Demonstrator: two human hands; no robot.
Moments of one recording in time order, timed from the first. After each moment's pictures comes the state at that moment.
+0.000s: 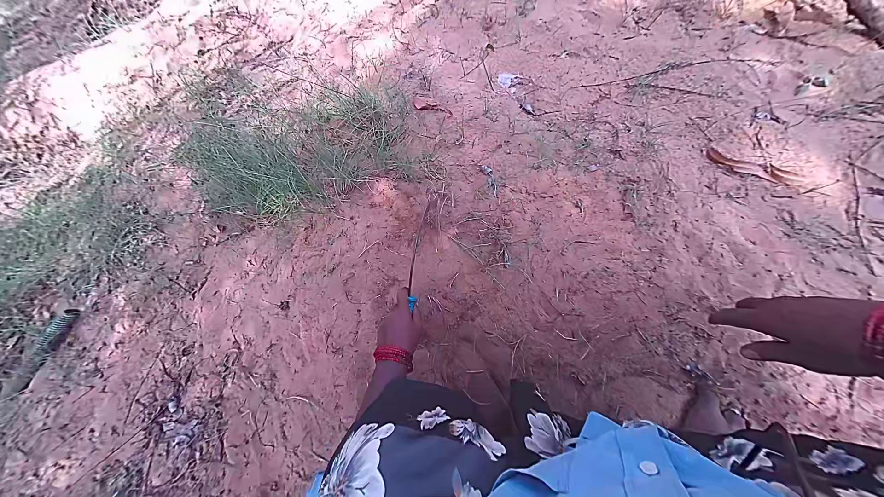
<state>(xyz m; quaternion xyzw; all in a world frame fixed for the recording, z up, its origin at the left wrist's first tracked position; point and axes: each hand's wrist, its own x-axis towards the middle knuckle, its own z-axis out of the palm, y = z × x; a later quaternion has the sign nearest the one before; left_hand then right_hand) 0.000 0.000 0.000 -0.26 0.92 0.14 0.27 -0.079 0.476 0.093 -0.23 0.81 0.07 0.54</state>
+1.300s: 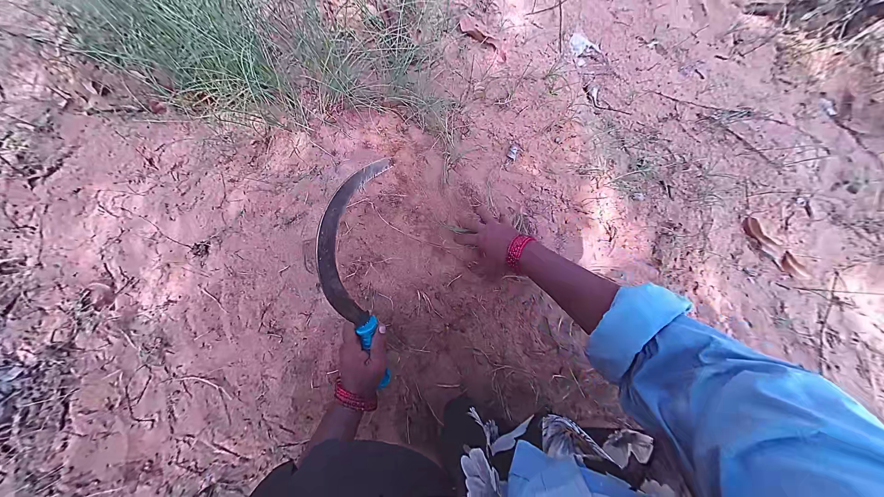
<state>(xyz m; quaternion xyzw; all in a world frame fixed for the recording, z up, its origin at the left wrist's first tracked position) 0.081 -0.024 -0.123 -0.27 0.81 0.49 -0.17 -0.215 0.141 -0.081 -0.44 0.82 0.04 0.36</state>
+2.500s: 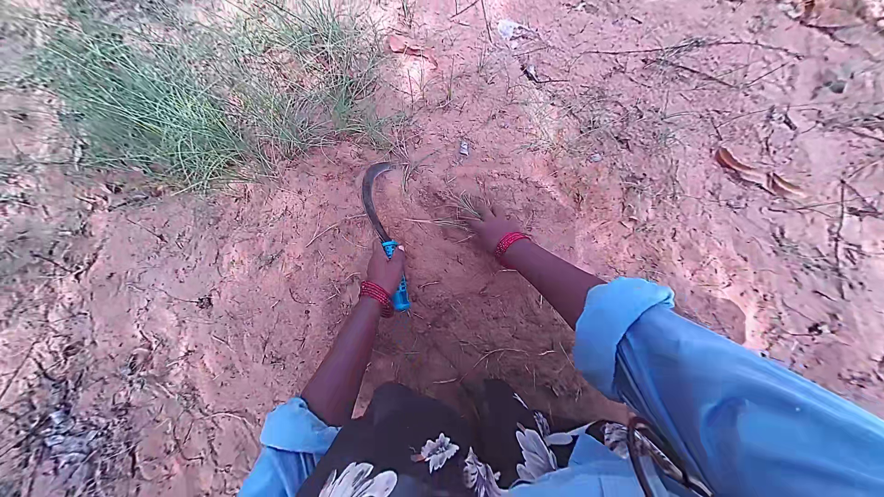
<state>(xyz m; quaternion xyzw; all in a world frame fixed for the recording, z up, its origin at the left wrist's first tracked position) -0.106 -0.005 -0.071 -0.36 0.77 0.49 0.16 -0.212 0.213 -0.106 -0.21 0.93 -0.12 0.28</state>
